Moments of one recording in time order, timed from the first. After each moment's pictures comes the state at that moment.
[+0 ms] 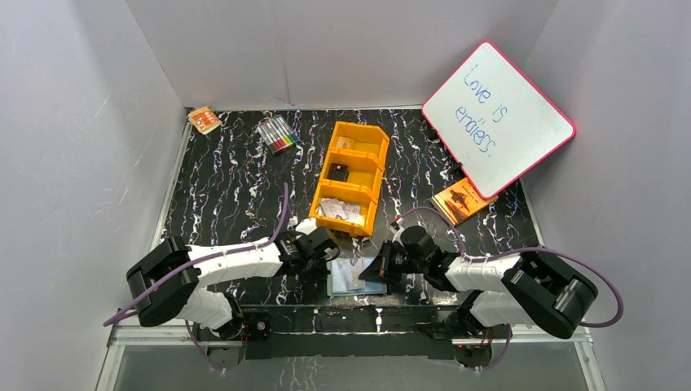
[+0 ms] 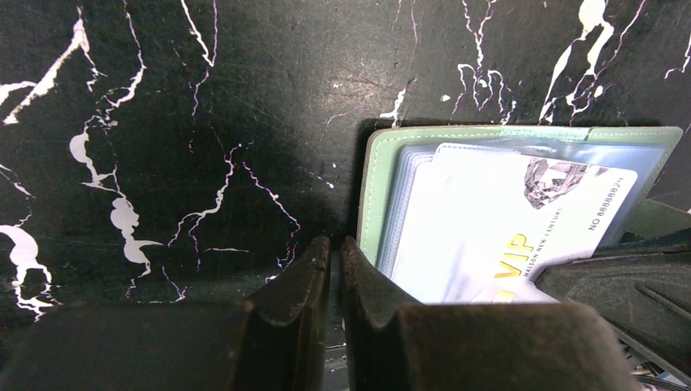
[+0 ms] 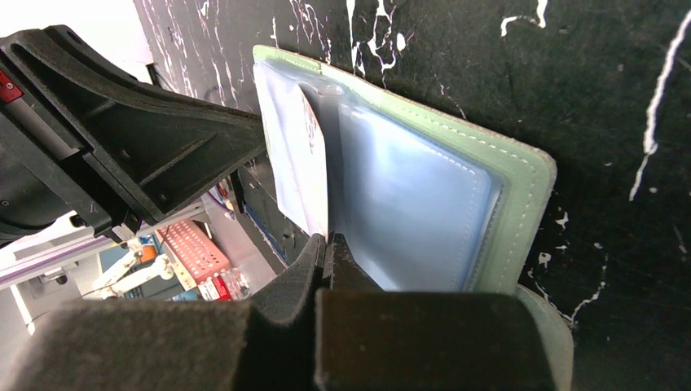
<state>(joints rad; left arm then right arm) -1.05 1.38 0.67 -0.49 -0.18 -1.17 0.84 1.27 0.21 0.41 -0.41 1.15</state>
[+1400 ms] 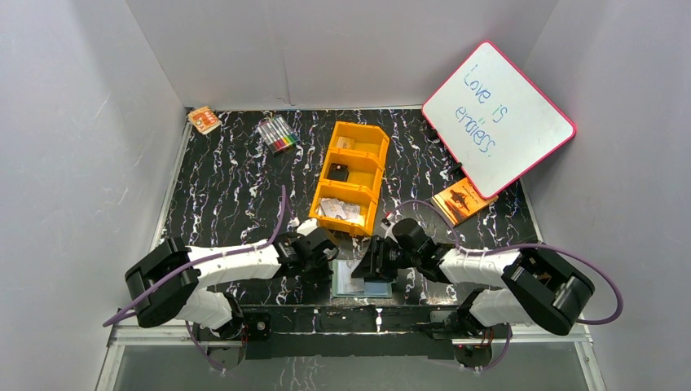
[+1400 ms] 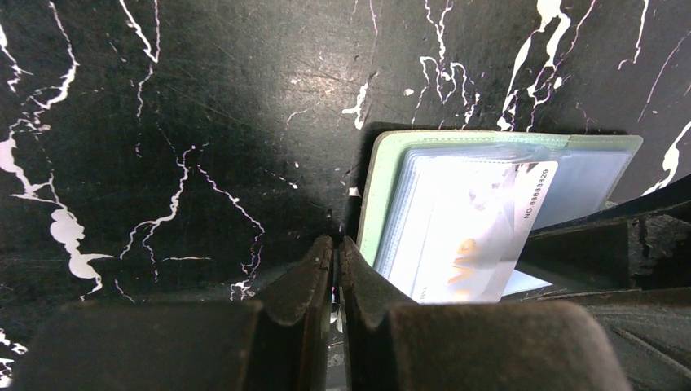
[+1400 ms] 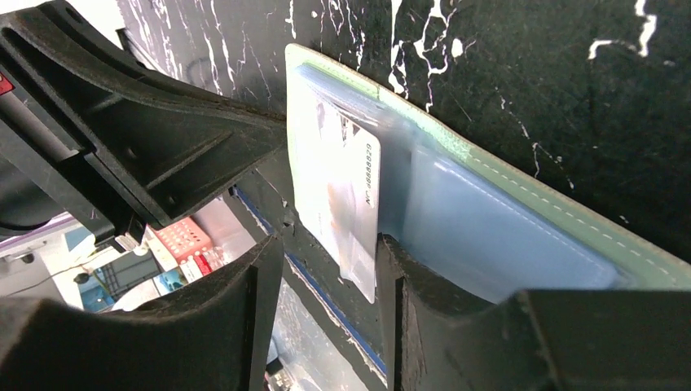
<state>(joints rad) -1.05 1.37 0.63 -0.41 -0.15 -1.19 0.85 1.30 0.32 0.28 -0.46 1.08</state>
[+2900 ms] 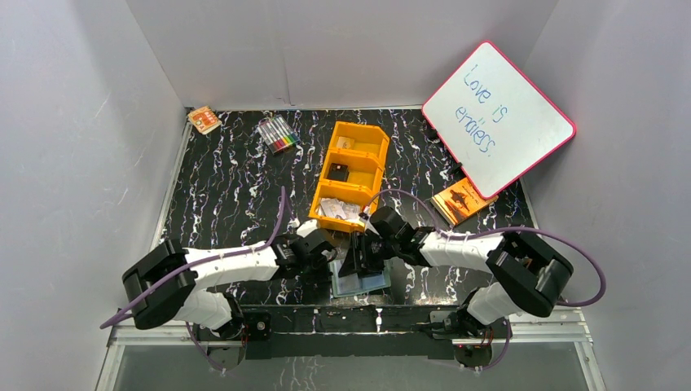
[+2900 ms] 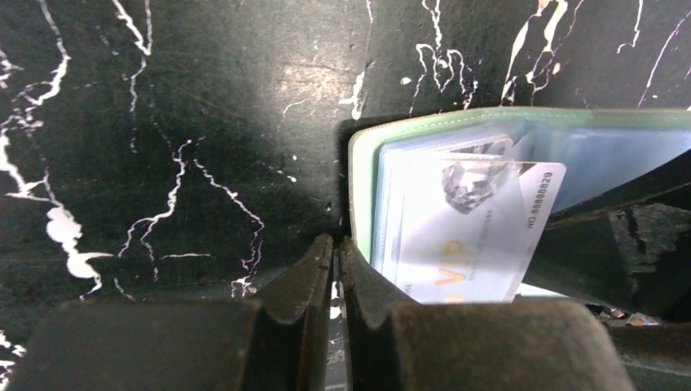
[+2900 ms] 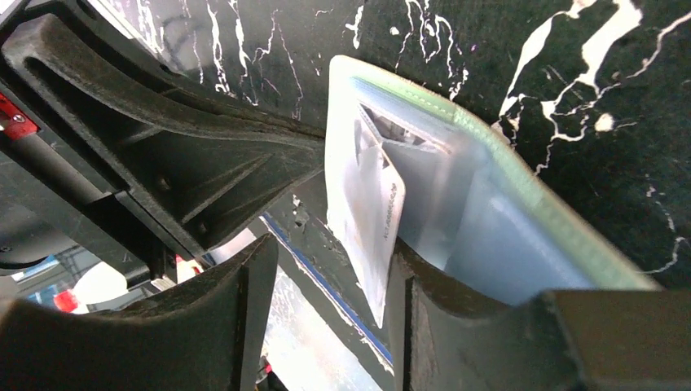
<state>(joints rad) -1.05 1.35 0.62 -0.38 -0.13 -1.17 0.92 1.44 0.57 0.07 -0.49 0.96</state>
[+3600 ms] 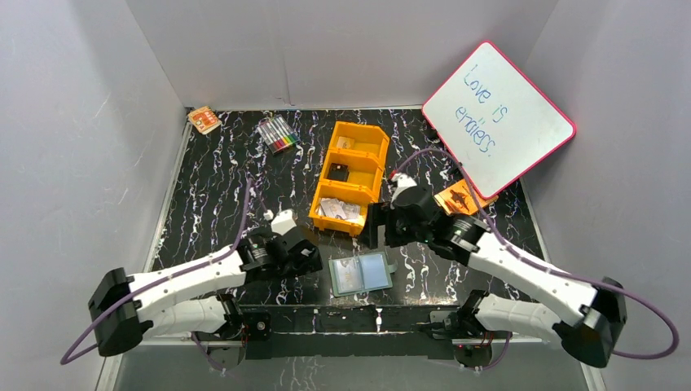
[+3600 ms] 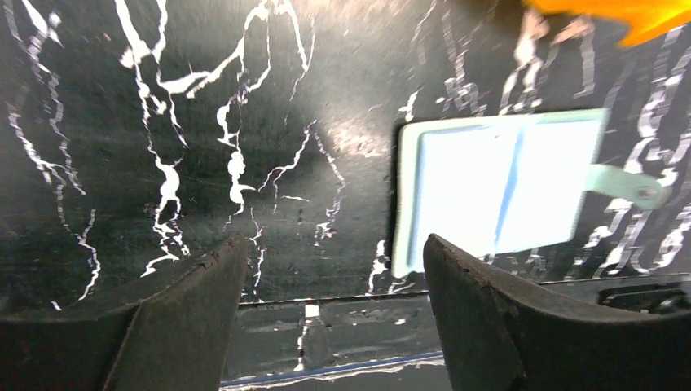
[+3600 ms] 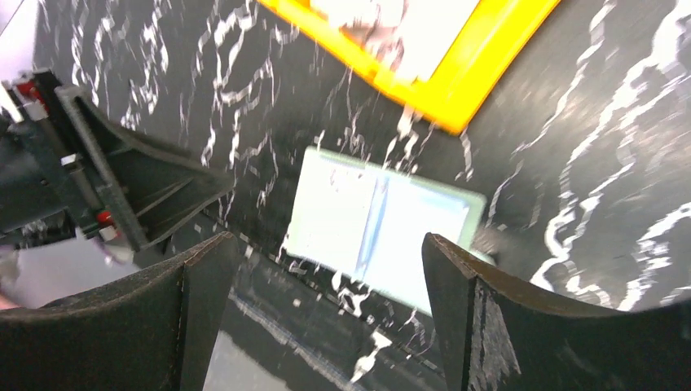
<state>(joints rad) -1.05 1.09 0.66 -0.71 -0.30 -1.19 0.92 1.07 0.84 -0.53 -0.05 0.68</state>
